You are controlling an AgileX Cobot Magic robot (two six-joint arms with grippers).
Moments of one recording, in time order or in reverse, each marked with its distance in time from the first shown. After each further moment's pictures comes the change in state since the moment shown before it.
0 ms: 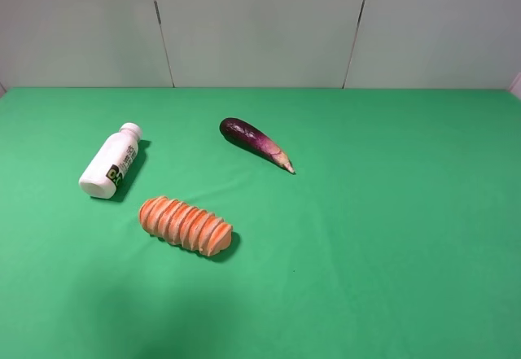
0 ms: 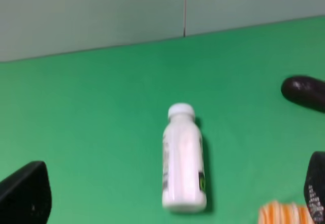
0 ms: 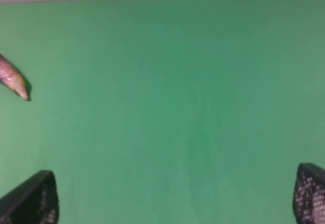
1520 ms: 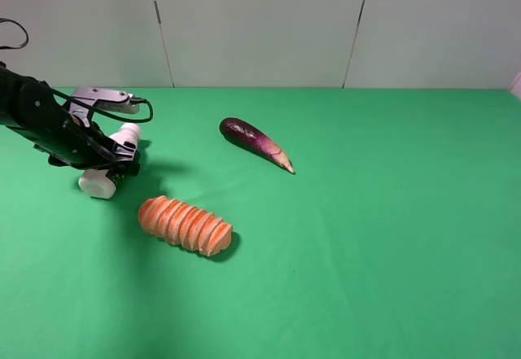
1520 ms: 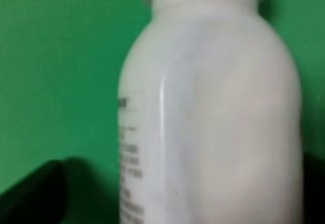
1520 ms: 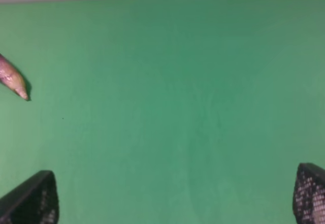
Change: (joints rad) left arm 0.000 1.196 -0.066 -0.003 -0.595 0.000; right arm 0.000 0.000 0.000 0.000 0.001 0.000
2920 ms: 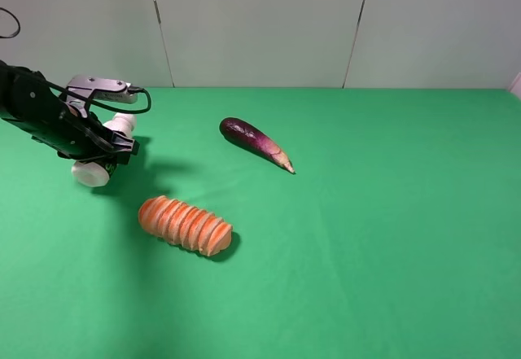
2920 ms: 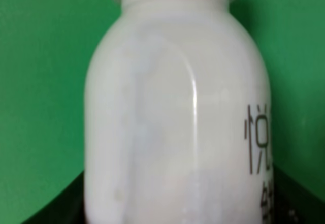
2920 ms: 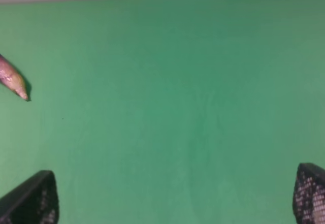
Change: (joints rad) left arm 0.000 -0.033 -0.007 0.000 -0.009 0.000; right arm 0.000 0.000 0.000 0.000 -0.001 0.000
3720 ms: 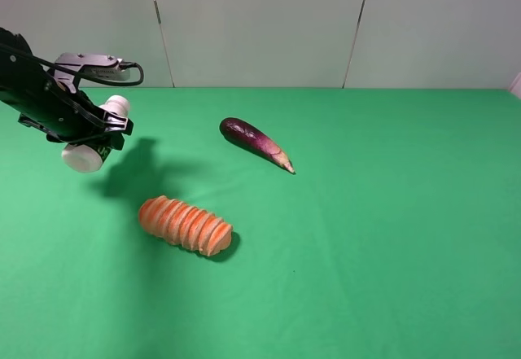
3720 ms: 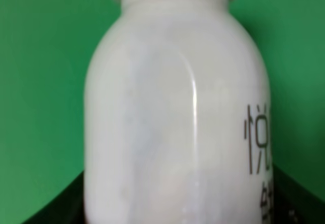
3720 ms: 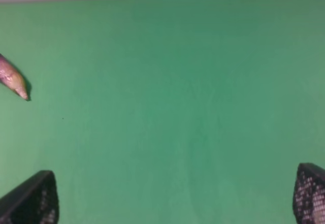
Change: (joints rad) left arm 0.000 -0.094 -0.064 -0.032 0.181 0.000; right arm 0.000 0.000 0.000 0.000 0.001 0.000
